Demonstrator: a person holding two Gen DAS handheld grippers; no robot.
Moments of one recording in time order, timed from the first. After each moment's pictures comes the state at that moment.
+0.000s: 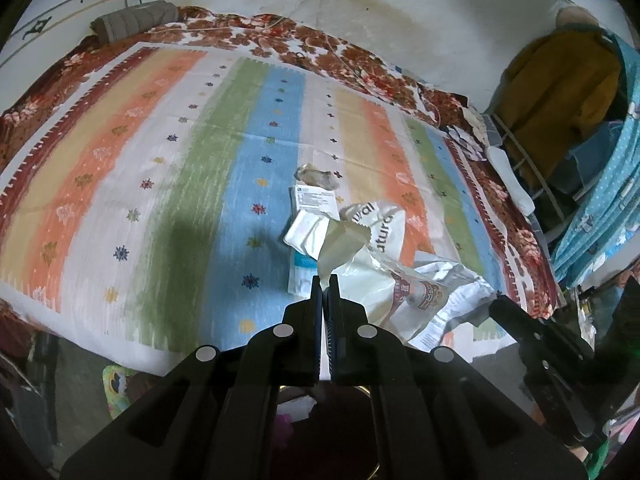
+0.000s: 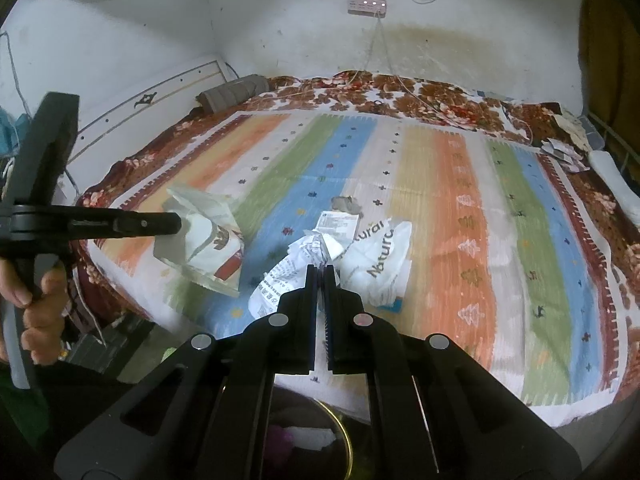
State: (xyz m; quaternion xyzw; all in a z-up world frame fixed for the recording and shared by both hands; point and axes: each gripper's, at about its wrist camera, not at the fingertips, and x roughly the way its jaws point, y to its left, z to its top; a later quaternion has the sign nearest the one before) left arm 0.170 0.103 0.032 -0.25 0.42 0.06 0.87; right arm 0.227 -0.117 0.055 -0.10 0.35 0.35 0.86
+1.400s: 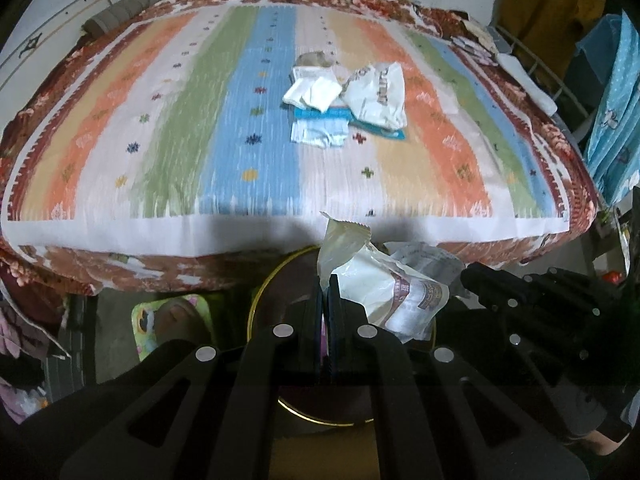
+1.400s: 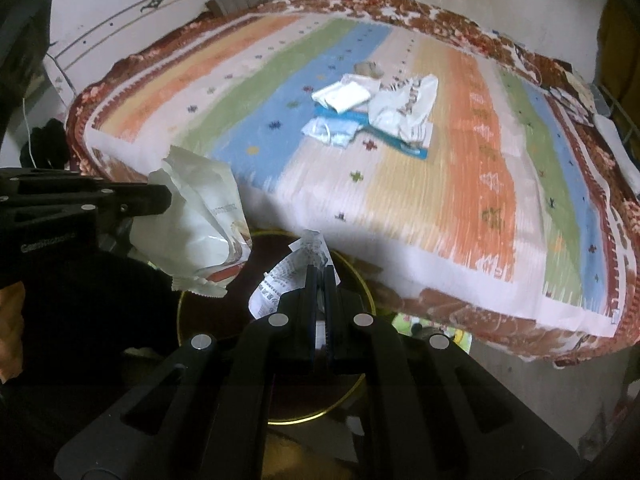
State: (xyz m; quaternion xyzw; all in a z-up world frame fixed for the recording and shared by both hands) left arm 0.084 0.010 -0.041 -0.15 0.52 0.07 0.84; right arm 0.128 -0.139 -0.041 -0.20 0.46 0.32 0.80
